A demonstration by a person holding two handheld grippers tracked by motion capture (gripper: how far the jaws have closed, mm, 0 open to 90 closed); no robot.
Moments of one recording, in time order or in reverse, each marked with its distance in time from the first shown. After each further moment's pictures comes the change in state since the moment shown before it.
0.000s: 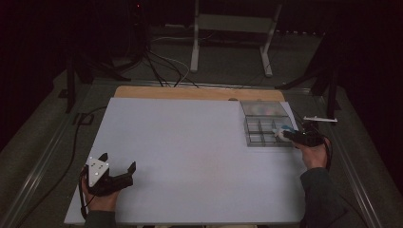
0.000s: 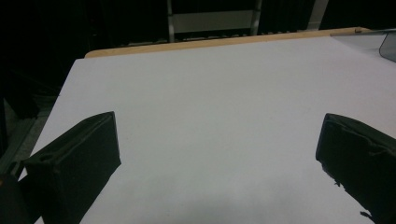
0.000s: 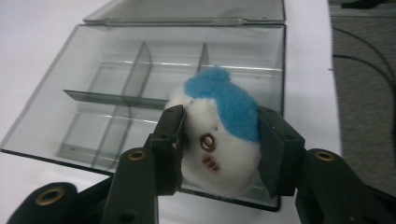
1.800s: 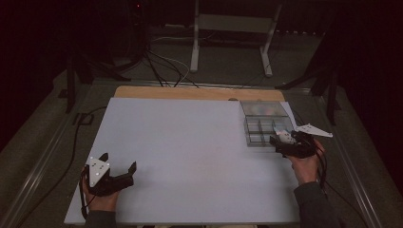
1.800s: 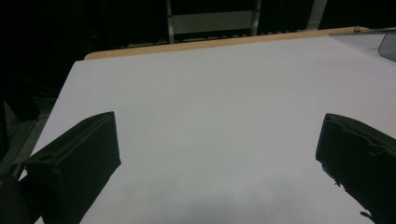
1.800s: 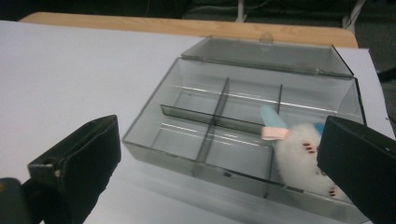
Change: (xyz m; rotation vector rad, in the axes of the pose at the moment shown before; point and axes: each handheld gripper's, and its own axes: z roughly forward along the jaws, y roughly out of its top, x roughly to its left) left arm -0.001 0.000 0.000 -0.004 -0.001 0.010; right arm 0.061 -0.027 -0.029 -0.233 0.069 -0.128
